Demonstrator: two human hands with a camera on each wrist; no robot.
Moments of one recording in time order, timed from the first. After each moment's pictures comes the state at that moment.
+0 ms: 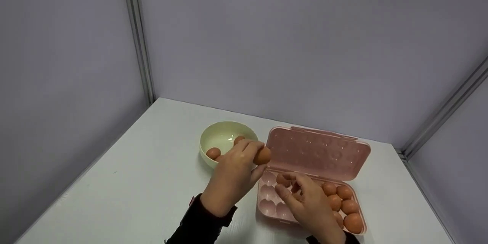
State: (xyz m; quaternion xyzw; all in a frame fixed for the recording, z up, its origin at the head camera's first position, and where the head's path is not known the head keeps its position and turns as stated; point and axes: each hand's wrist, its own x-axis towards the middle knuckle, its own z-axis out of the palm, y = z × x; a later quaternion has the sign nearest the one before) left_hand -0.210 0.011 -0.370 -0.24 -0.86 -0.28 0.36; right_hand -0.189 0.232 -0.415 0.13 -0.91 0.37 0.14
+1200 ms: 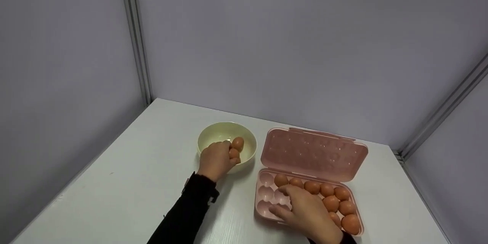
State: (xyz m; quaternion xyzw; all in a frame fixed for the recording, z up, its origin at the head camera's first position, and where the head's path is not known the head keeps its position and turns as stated) left_hand -0.319 -0.025 -0.447 -0.09 -0.94 -0.30 0.16; right_hand -0.202 0.243 -0.426 0.16 -0.97 0.20 0.01
